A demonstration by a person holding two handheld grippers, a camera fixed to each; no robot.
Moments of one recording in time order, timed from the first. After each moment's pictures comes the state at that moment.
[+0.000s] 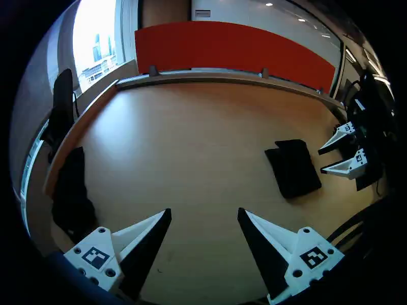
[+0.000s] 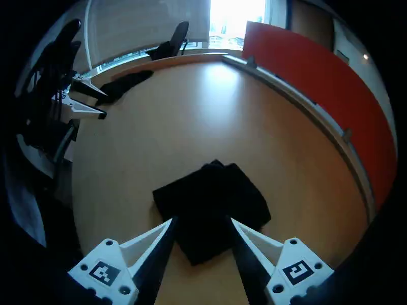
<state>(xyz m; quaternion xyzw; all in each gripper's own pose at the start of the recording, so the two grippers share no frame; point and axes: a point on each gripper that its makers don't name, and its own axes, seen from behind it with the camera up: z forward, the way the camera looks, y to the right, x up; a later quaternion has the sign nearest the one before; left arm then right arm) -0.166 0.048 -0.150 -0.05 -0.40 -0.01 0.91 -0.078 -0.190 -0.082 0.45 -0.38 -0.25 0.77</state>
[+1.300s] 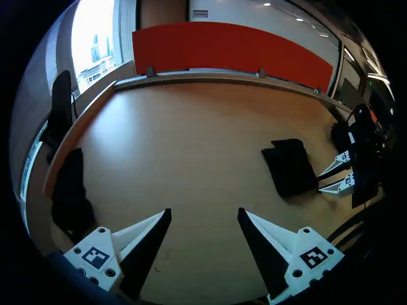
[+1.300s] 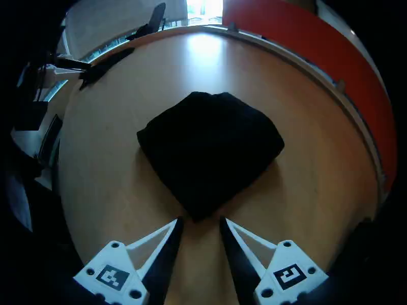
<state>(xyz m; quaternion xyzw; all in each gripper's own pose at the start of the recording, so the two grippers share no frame) -0.164 0.054 -0.154 -0.05 -0.40 -0.01 0.91 -0.153 -0.136 -0.119 0.39 -0.45 -0.22 0.77</state>
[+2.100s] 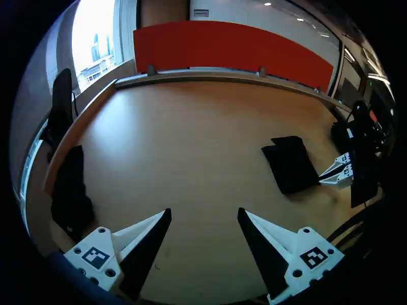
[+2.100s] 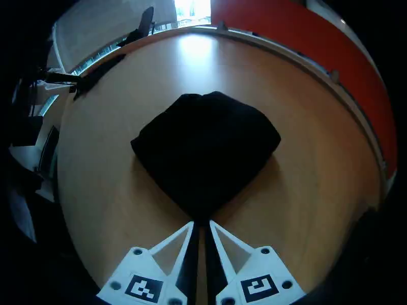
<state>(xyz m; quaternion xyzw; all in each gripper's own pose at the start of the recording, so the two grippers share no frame) -0.167 0.052 -0.160 -0.05 -0.40 -0.01 0.91 -0.151 -0.139 -0.116 0.37 -0.46 -0.20 0.78</state>
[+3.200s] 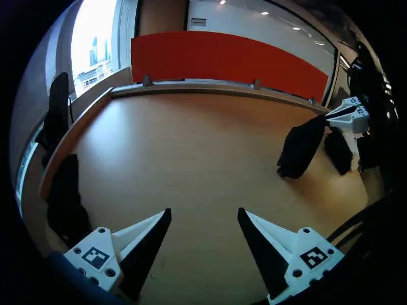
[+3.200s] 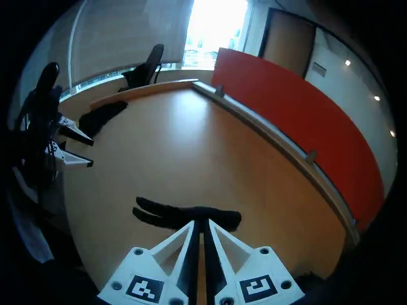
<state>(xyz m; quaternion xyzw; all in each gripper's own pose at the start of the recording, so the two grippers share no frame) -0.149 0.062 -0.140 -0.07 -0.37 -0.03 0.93 0.044 -0.197 -0.033 0.38 -0.30 -0.24 0.84</state>
